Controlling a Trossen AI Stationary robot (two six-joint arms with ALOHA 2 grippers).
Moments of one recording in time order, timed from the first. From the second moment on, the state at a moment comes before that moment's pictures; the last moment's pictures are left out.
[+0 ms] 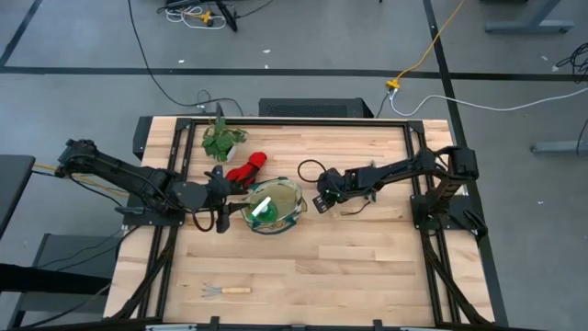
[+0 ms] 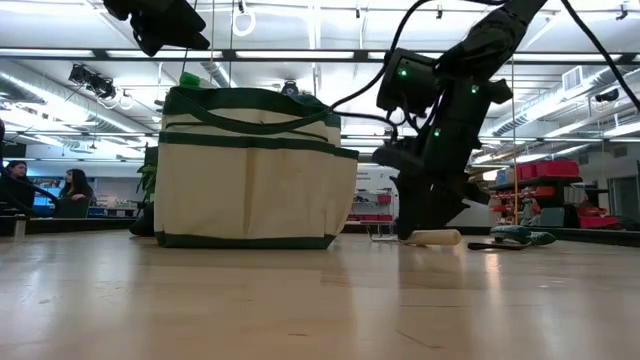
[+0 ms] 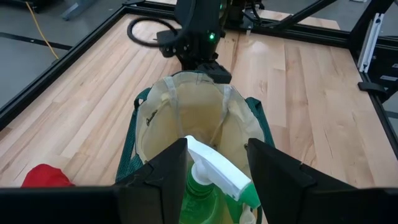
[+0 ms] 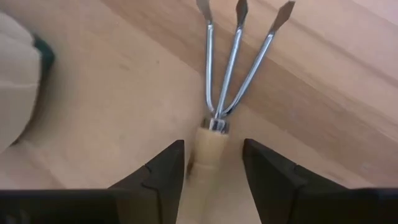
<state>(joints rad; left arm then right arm) -0.35 0.90 0.77 -0.39 -0.49 -0.35 -0.07 1.75 0.90 -0.33 0.13 0.86</state>
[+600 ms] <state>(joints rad) -0.35 0.90 0.77 -0.40 -0.49 -0.35 -0.07 1.78 0.91 -0.34 0.16 0.86</state>
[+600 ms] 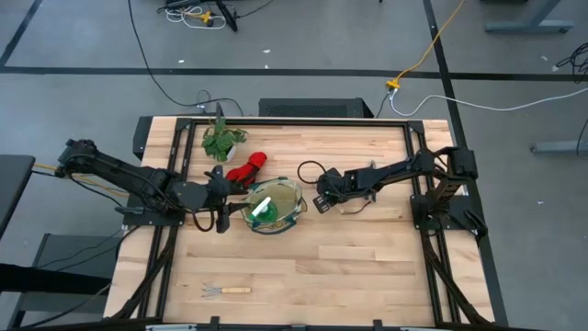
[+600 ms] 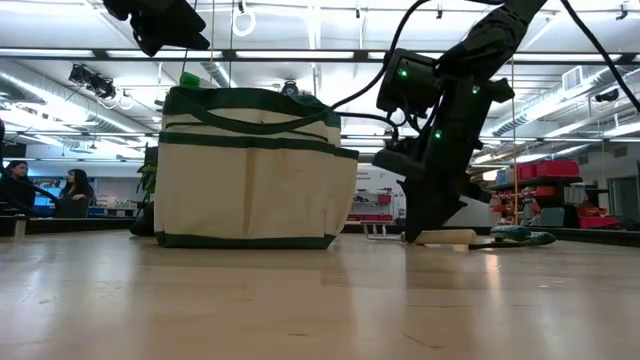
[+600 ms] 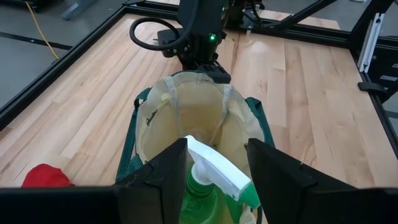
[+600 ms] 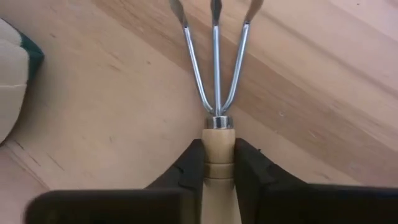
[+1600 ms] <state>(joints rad) -0.35 0.90 0.77 -0.40 -0.49 -0.35 -0.07 1.49 0.90 -0.07 0.27 0.63</state>
